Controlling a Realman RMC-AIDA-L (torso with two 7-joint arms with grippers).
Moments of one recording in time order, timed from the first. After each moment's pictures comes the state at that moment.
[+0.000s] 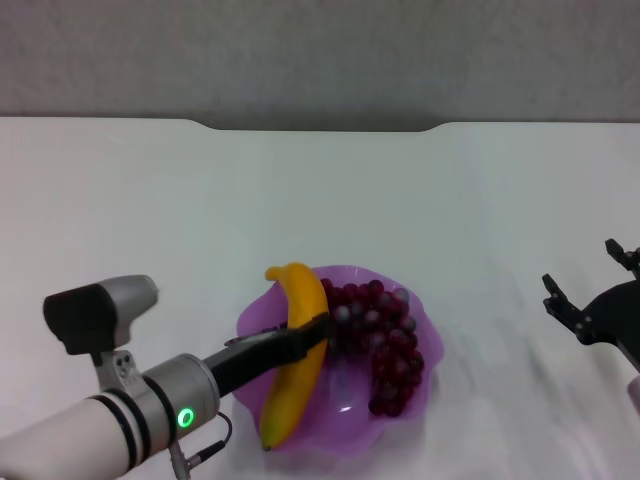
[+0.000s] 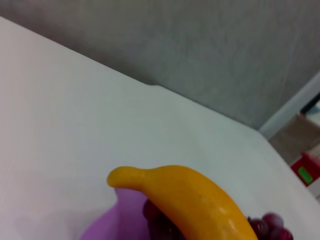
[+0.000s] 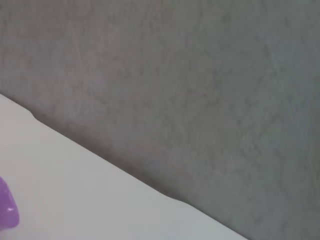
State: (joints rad) left arm -0.26 -2.06 -1.07 -0.87 0.65 -0.39 1.51; right arm 0.33 2.01 0.83 0.33 -2.46 -0.95 -0.28
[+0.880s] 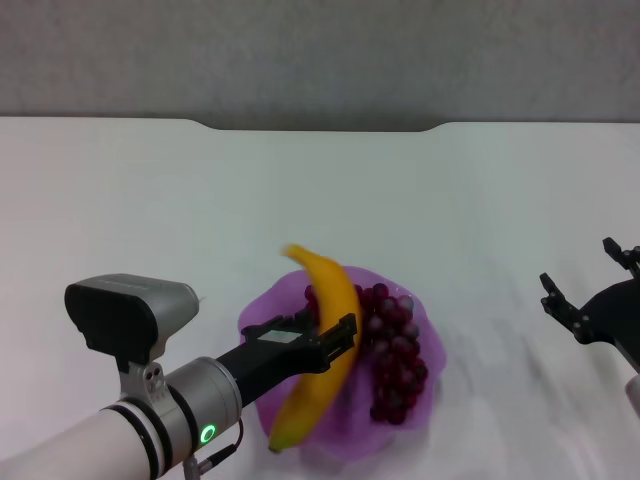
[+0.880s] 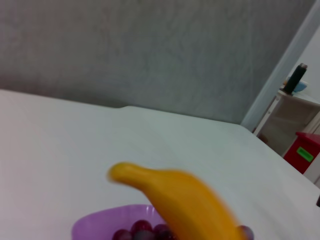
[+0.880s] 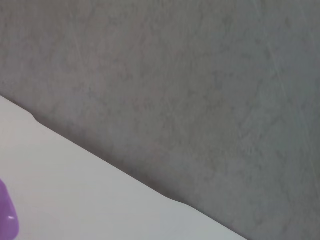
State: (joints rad) left arm -0.17 -2.06 -0.99 -1.06 0.61 -0.26 1.80; right arm 0.32 2.01 0.83 0.34 -2.46 -0.94 -0.28
